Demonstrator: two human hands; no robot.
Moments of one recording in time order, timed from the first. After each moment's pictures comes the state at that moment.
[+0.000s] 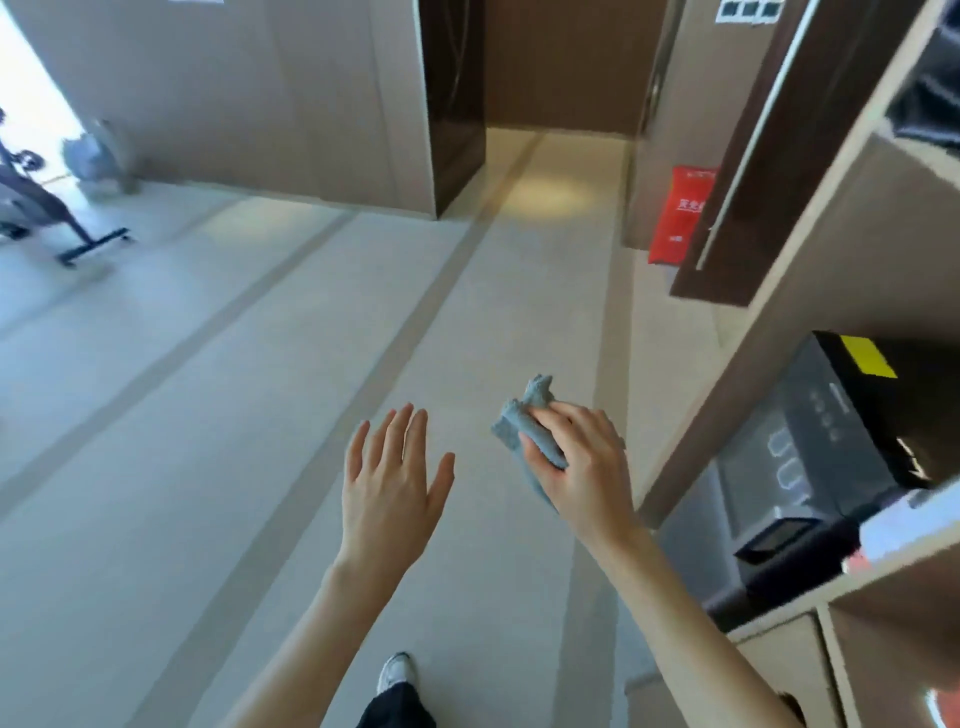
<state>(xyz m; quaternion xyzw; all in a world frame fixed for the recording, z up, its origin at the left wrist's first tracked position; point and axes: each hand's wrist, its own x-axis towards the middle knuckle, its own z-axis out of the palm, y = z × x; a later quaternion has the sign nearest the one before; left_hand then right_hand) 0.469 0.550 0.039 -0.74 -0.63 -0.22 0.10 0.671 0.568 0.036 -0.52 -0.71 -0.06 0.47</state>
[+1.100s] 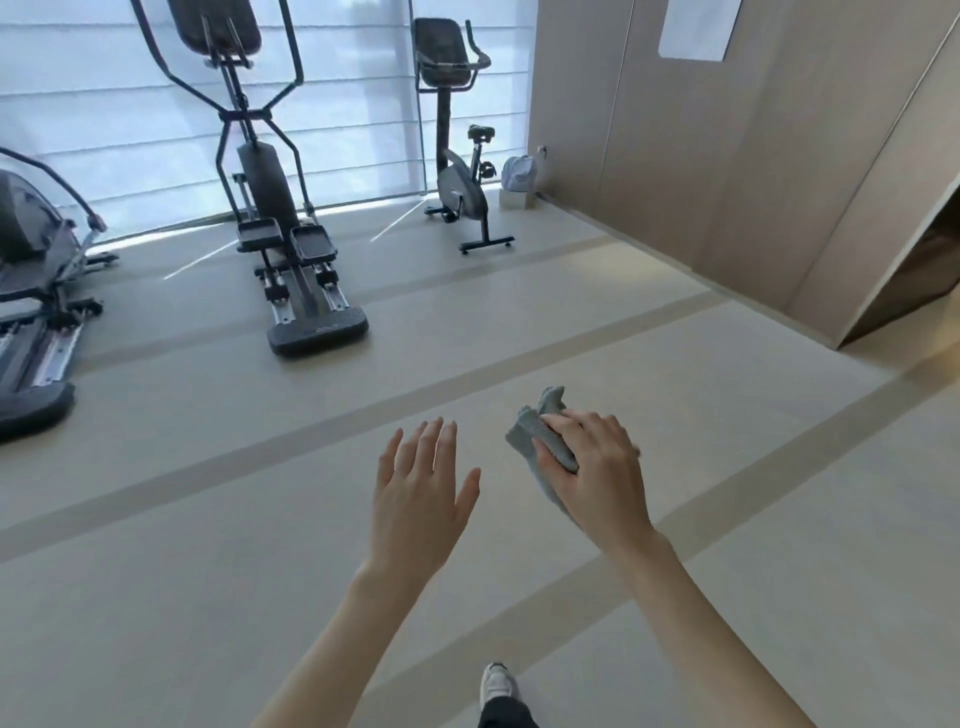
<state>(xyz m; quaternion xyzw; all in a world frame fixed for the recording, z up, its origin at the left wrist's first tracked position) -0.069 0.809 0.036 -0.47 -0.84 -0.16 0.21 0.051 0.961 0.040 -0.22 -0.87 0.08 0.43</state>
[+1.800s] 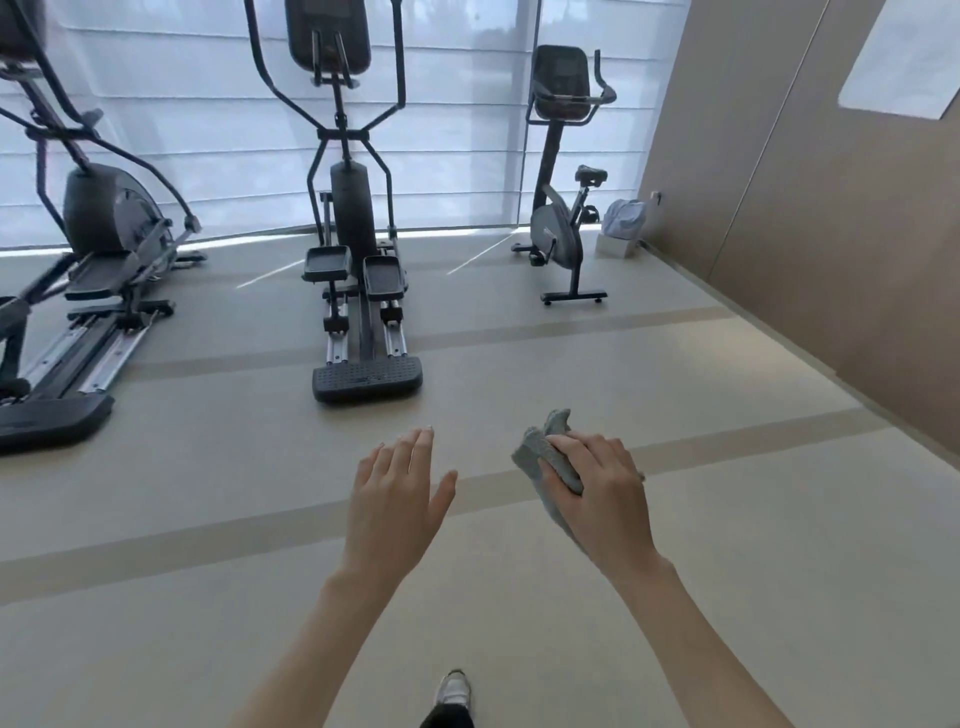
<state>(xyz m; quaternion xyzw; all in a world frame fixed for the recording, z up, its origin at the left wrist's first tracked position) -0.472 1.090 0.032 -0.35 -0.89 -0.16 0.24 -0.364 1.275 0.039 -0.13 -0.89 0.12 0.41</state>
